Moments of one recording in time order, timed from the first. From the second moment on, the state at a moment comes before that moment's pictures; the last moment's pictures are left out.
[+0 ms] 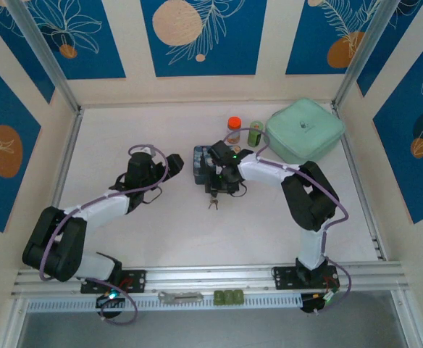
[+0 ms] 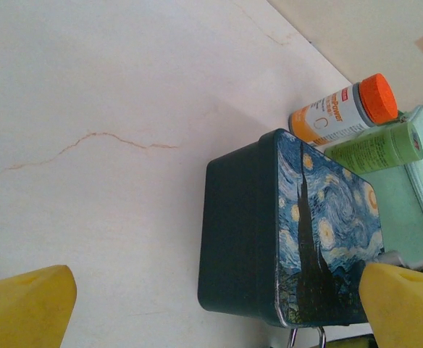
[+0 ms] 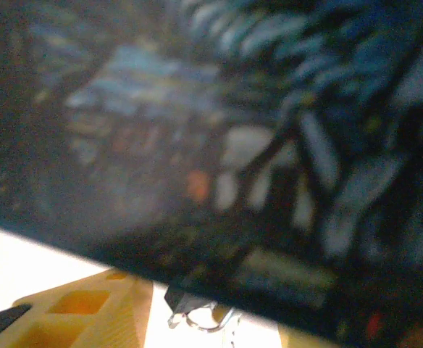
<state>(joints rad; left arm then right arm) -0.39 1.38 0.63 0.23 0.08 -0.84 0.70 1.89 1.30 -0.68 -0.13 0.61</state>
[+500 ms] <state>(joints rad) -0.39 1.38 0.63 0.23 0.08 -0.84 0.80 1.89 1.33 -0.78 0.07 0.72</state>
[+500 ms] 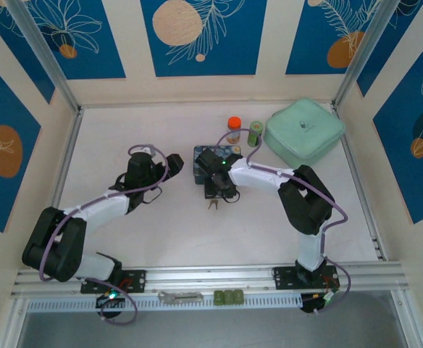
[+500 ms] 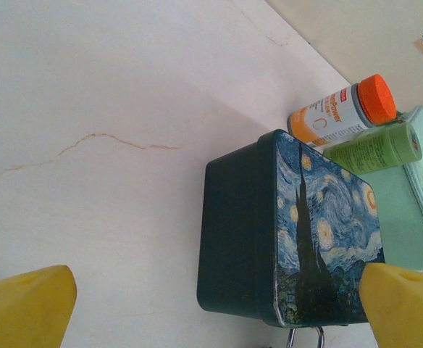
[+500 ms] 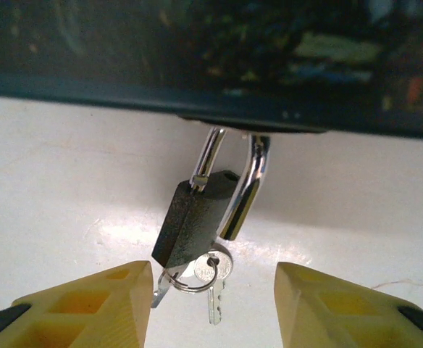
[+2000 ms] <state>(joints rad) -0.39 1.34 0.63 0.22 0.08 -0.84 0.83 1.91 1.22 -0.61 0.38 0.54</state>
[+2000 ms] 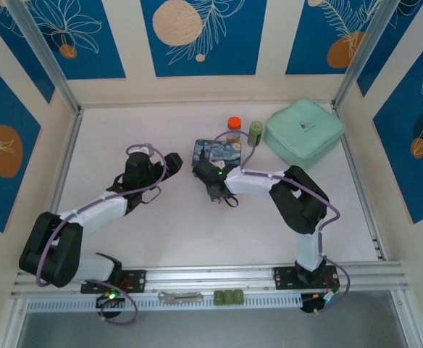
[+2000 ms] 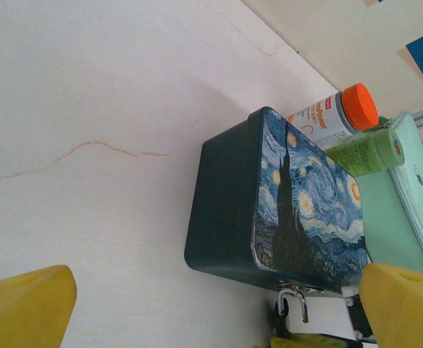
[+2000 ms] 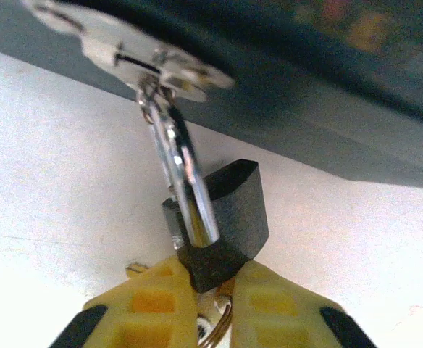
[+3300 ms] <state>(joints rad) -0.41 1.67 0.83 0.32 0.38 -0.79 0.48 1.88 1.27 -0.46 -0.51 -0.12</state>
